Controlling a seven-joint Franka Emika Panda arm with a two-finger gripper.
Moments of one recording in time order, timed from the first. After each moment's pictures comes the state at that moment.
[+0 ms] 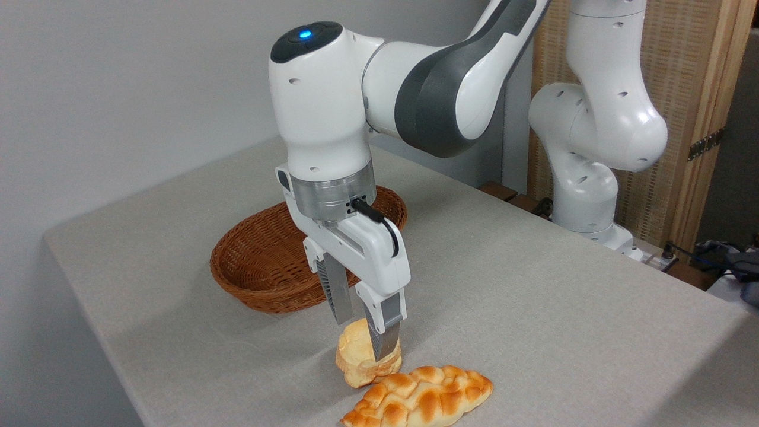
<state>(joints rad) -0.13 0.00 0.20 -2.03 0.00 2.03 0.90</state>
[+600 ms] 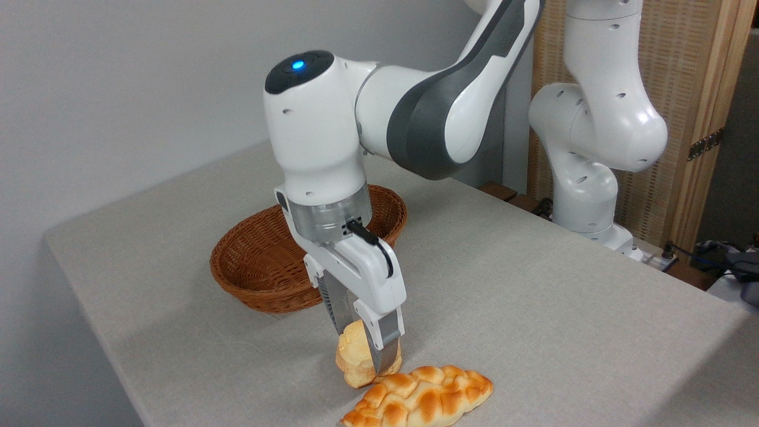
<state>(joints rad) -0.14 0.04 0.20 -2.03 0.00 2.06 0.90</state>
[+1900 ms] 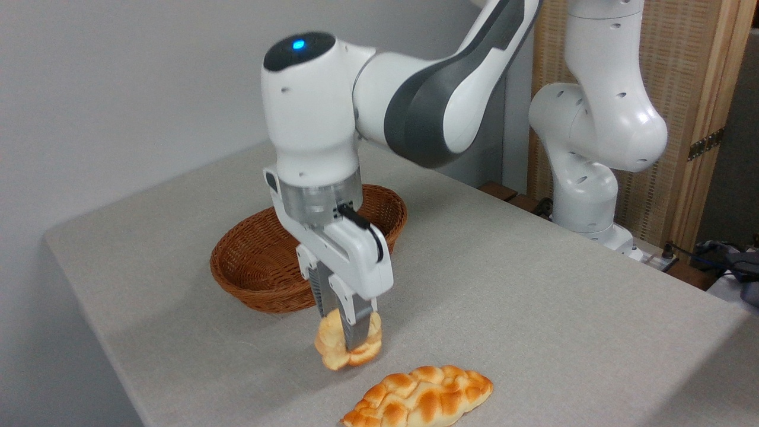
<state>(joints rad) -0.14 0.01 0.19 -2.01 -0.06 2.07 0.90</state>
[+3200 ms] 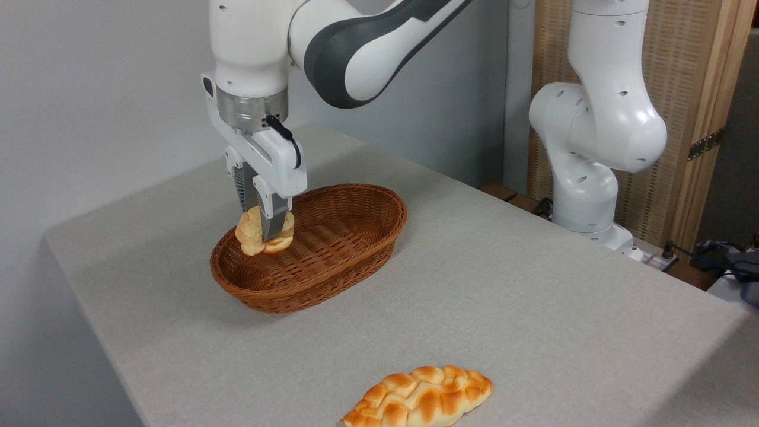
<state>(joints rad) -0.16 -0.03 -0.10 -1.97 -0.28 2.07 0.64</state>
